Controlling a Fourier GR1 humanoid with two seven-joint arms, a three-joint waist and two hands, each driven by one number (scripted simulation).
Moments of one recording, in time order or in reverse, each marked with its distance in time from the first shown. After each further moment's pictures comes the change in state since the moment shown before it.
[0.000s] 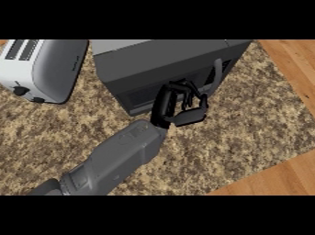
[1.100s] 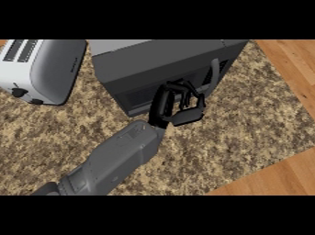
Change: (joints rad) left arm 0.032 0.000 0.056 -0.018 -0.082 0.001 0.051; right arm 0.092 0.061 0.032 -0.189 0.108 -0.076 -0.005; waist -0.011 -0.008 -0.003
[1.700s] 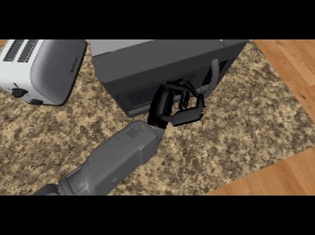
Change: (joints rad) left arm 0.014 0.000 0.024 -0.013 -0.049 0.000 0.049; right arm 0.044 0.065 0.038 -0.072 0.005 -0.028 0.005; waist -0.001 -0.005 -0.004
